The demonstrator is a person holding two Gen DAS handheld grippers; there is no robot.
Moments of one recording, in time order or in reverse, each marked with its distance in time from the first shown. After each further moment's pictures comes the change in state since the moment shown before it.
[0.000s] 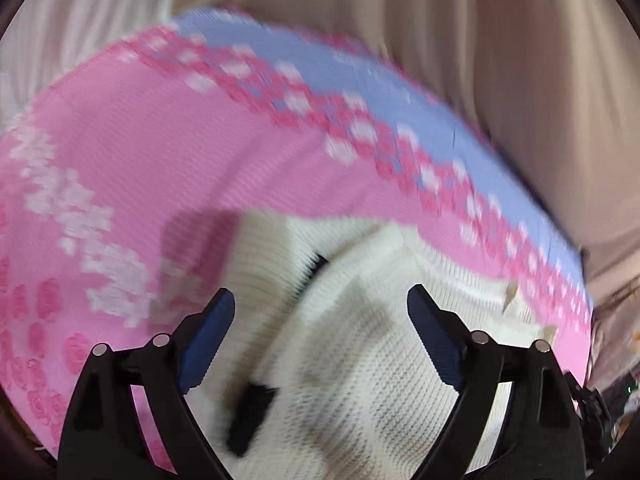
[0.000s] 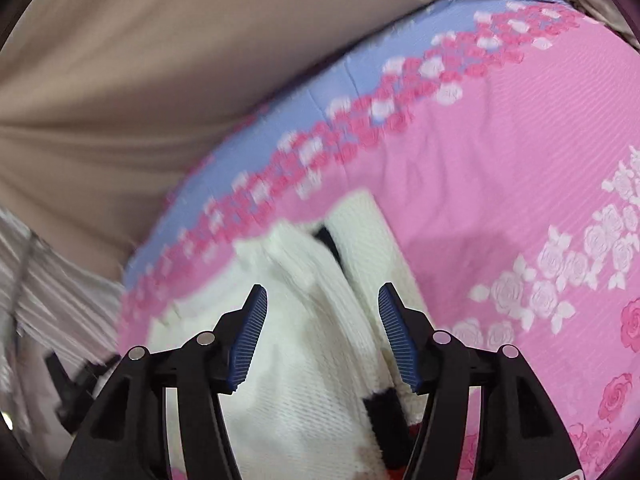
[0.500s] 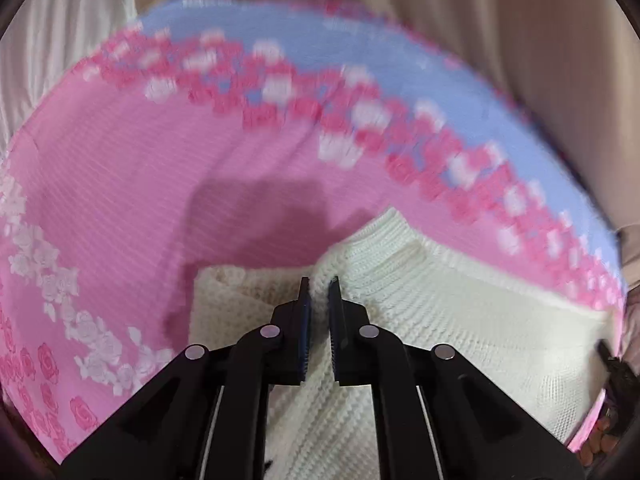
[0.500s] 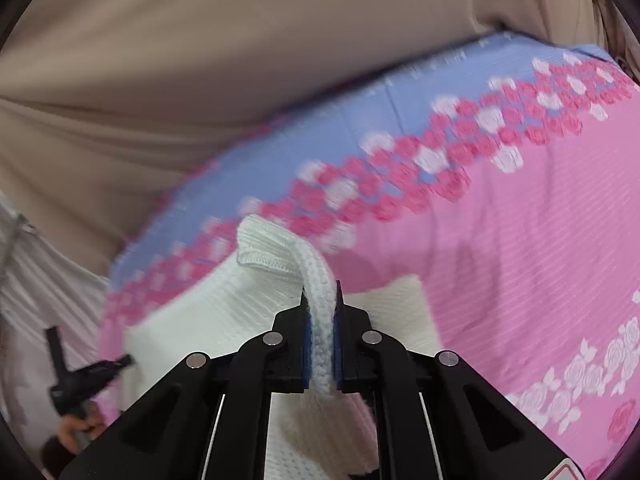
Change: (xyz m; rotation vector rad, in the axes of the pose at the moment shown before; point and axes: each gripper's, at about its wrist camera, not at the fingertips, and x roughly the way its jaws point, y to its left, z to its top) left arm 0.065 -0.015 0.042 0.065 0.113 0.134; right arm 0.041 0.035 0.060 -0.112 0.000 -0.055
